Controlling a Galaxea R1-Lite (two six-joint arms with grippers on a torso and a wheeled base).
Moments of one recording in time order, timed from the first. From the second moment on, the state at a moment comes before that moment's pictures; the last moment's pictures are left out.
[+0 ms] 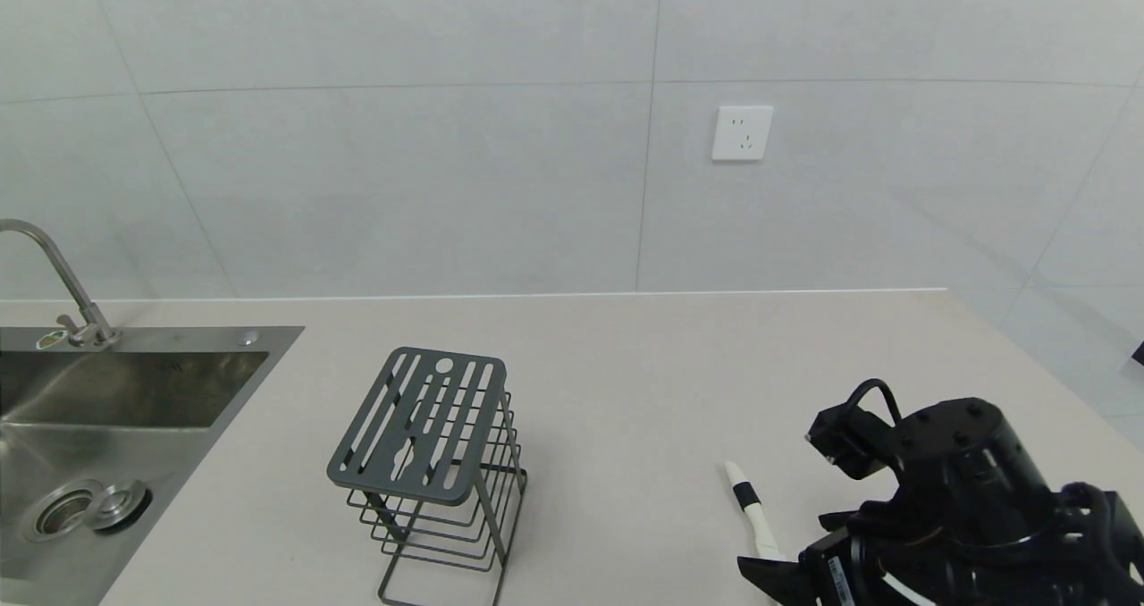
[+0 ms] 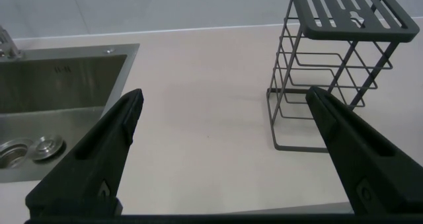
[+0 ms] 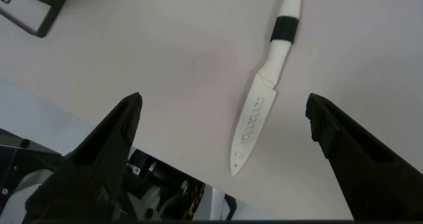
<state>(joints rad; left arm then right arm) 0.00 0.00 0.00 0.00 -0.08 0.03 0.71 1.62 -0.42 -0.32 -0.08 0.31</state>
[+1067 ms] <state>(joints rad) 0.00 0.00 0.00 0.00 -0.08 0.03 0.71 1.81 -0.40 -0.36 -0.20 0.31</state>
